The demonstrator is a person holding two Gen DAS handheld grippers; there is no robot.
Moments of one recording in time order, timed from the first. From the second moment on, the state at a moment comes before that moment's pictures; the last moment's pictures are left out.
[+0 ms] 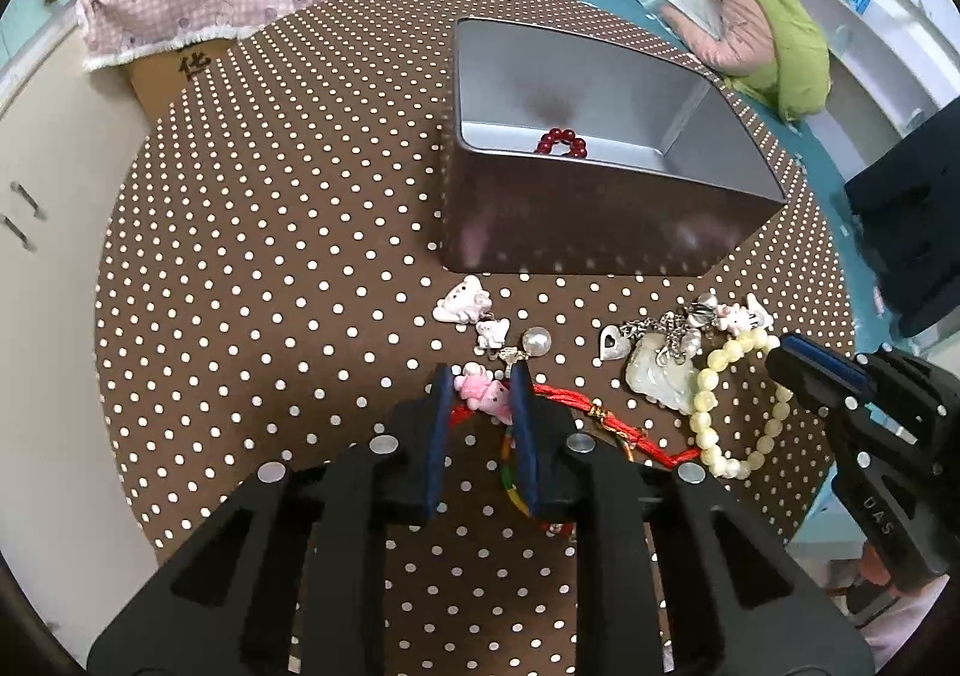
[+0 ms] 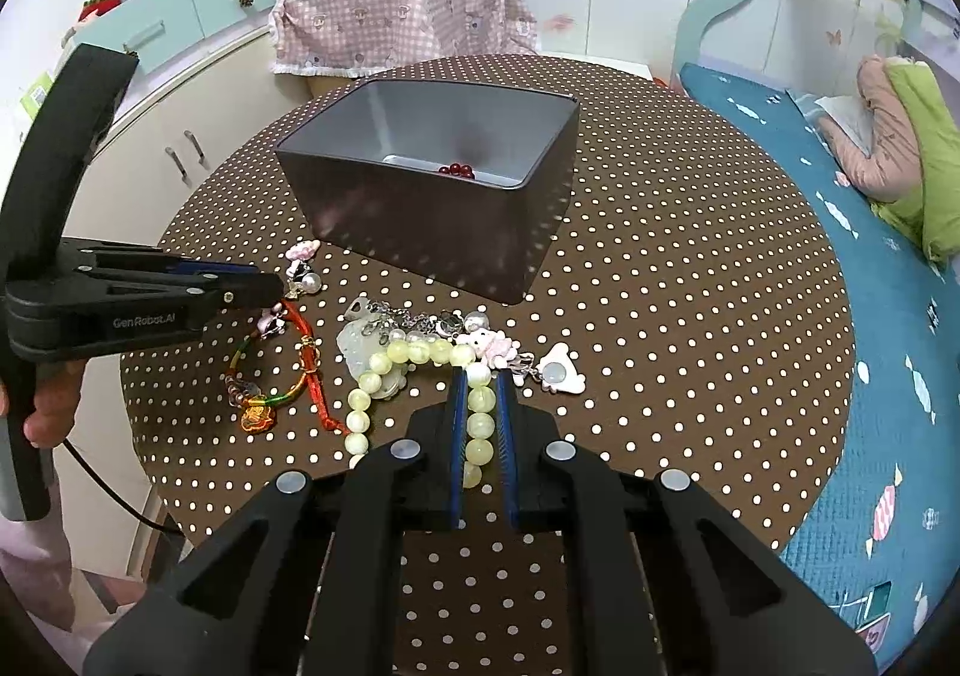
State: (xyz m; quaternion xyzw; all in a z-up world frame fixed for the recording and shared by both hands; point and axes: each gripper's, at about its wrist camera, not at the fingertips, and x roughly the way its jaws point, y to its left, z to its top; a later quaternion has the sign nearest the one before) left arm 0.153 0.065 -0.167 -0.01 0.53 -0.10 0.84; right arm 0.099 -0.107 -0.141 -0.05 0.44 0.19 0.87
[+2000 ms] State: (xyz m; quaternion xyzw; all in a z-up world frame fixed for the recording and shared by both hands) left arm 0.140 0.072 -0.156 0.01 0.53 -0.09 0.84; right arm 0.097 -0.109 -0.140 -0.04 0.43 0.19 0.88
